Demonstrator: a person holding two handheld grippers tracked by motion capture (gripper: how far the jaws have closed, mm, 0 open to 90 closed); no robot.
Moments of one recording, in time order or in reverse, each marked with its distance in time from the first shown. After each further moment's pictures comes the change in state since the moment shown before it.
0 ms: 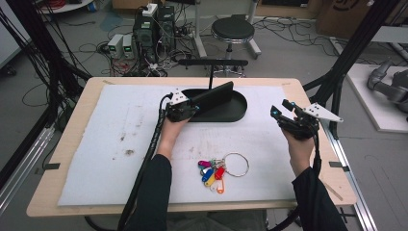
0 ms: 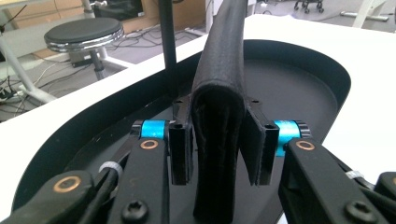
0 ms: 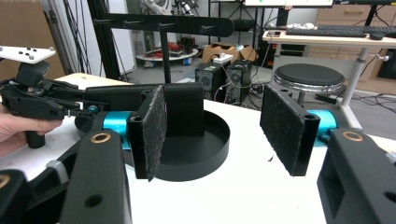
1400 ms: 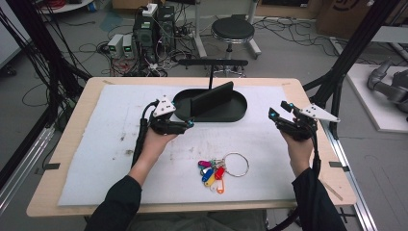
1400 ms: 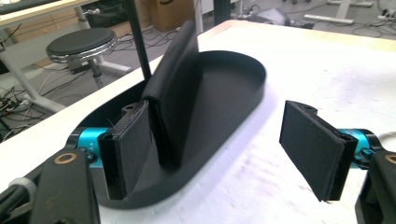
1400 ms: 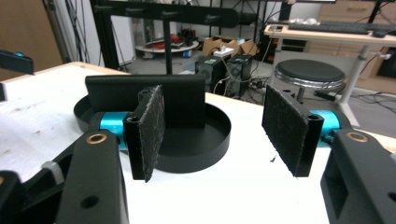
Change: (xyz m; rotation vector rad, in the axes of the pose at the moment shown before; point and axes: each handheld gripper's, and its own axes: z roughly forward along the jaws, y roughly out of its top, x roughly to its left) left arm -0.043 0.028 -0.104 -0.001 -0.038 0.053; right arm 0.004 -0.002 0.002 0.037 0.007 -0.033
